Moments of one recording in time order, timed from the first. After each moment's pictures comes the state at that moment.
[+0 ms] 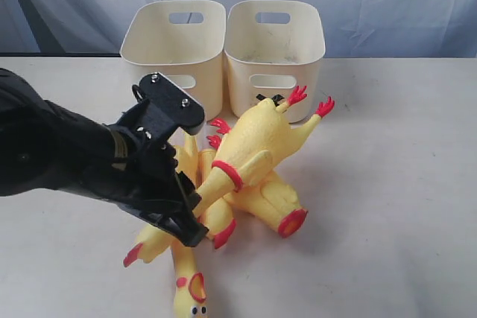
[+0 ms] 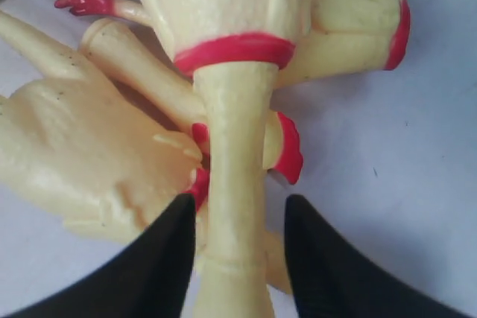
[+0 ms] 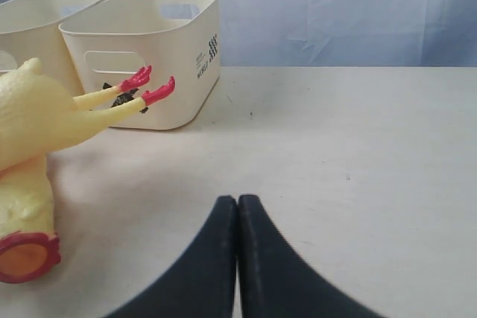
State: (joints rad) left arm -0.81 1.42 -0.81 0.03 0.48 0.00; right arm 0.17 0.01 0.00 0.02 0.31 0.02
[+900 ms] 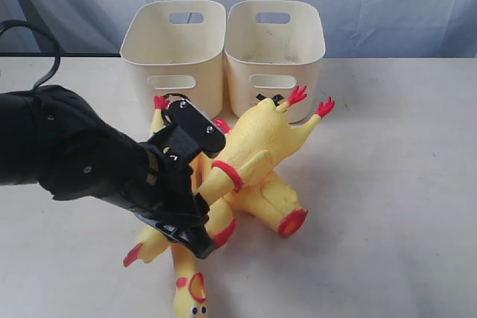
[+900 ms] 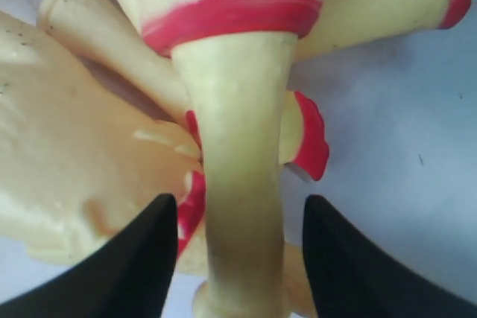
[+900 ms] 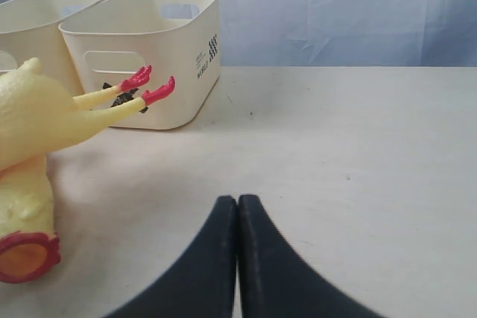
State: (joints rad) left arm -0.81 1.59 -0.84 0.08 0.44 0.00; right arm 0.17 0.01 0.00 0.02 0.31 0.02
